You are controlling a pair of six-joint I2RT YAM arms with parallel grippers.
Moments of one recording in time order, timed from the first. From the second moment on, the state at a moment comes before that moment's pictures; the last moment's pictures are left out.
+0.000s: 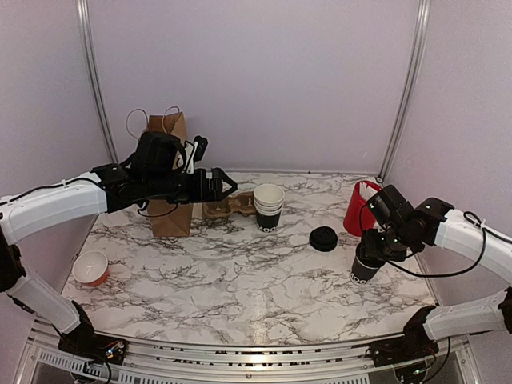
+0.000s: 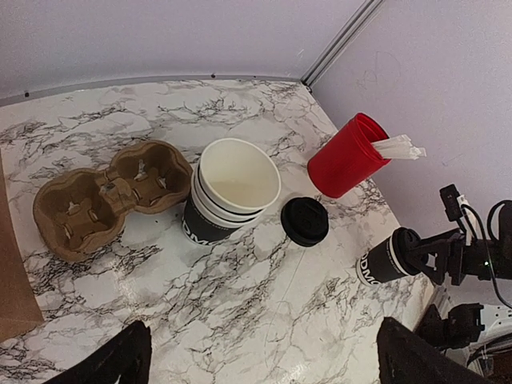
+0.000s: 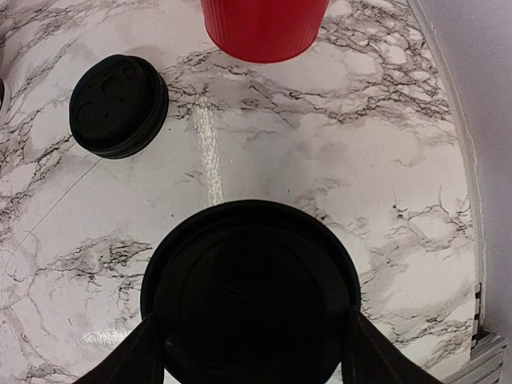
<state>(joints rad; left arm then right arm) -0.75 1.46 1.23 -0.27 0.11 -0.51 0.56 1.09 0.87 -0.95 0.34 0.68</state>
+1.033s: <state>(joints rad) -0.75 1.44 1.23 -0.27 0.11 -0.51 0.56 1.09 0.94 -0.96 0.32 0.66</state>
